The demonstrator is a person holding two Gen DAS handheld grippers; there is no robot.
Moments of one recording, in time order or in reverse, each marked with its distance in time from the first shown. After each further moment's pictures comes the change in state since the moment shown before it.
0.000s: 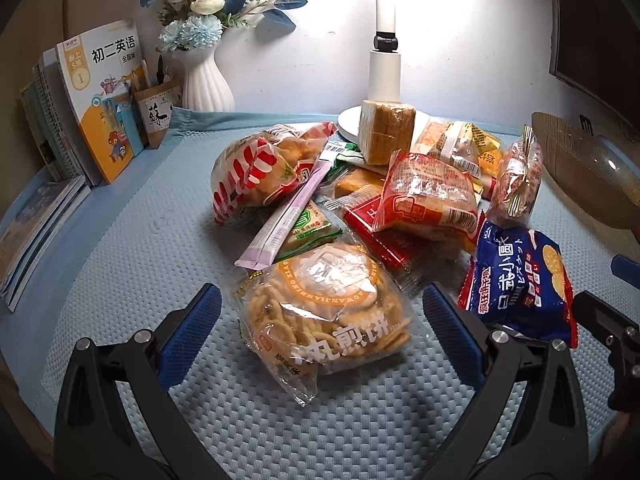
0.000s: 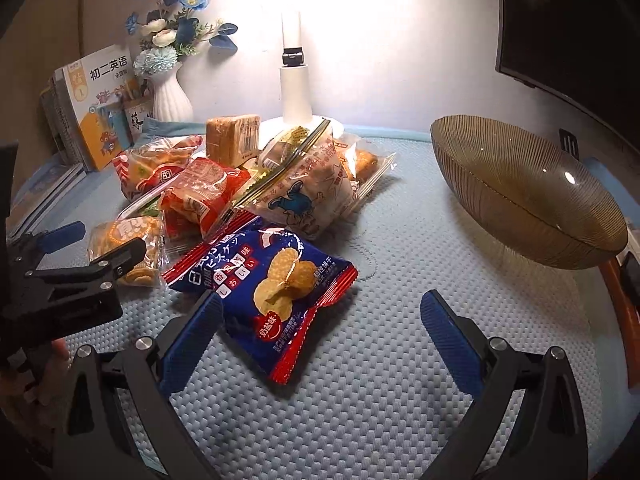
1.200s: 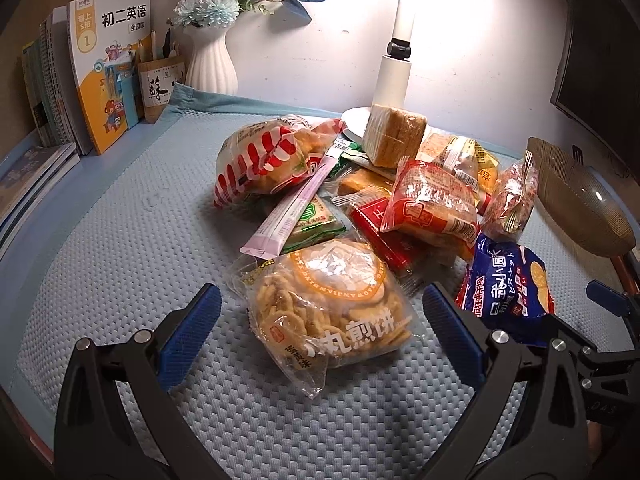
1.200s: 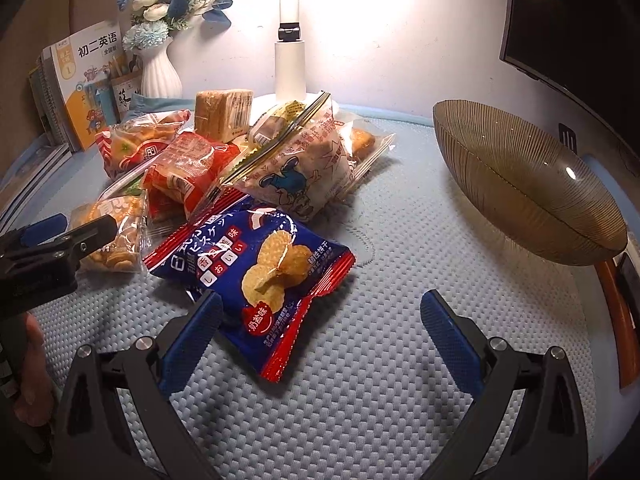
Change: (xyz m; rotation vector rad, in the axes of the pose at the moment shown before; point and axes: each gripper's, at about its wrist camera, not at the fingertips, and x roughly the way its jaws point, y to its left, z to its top) left arm 0.011 0.023 -0.012 -0.102 0.012 -0.084; right arm 0.017 0.001 0.003 -0.020 0.088 -0.041
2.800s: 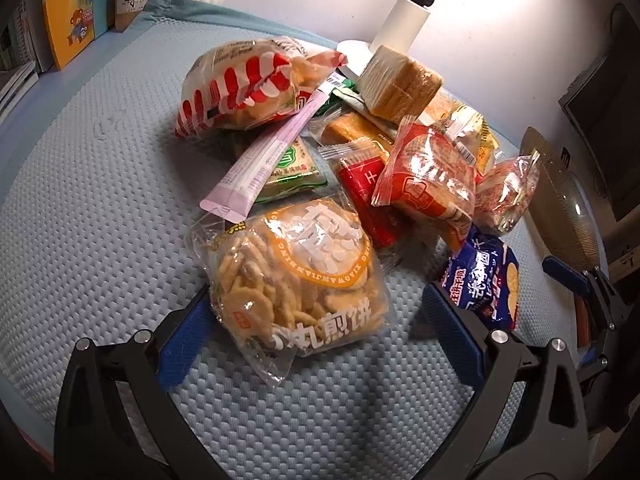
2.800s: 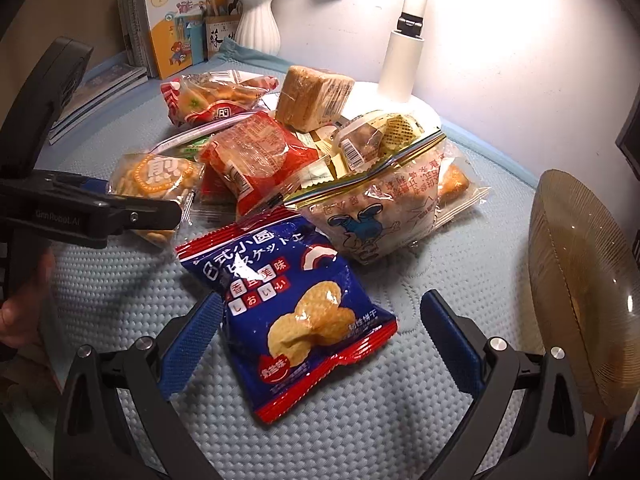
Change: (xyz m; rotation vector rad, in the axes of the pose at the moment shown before) left arm 0.039 0.007 0.020 -0.172 0.326 -0.161; right arm 0.027 0.017 0.039 -0.357 0.109 0.245
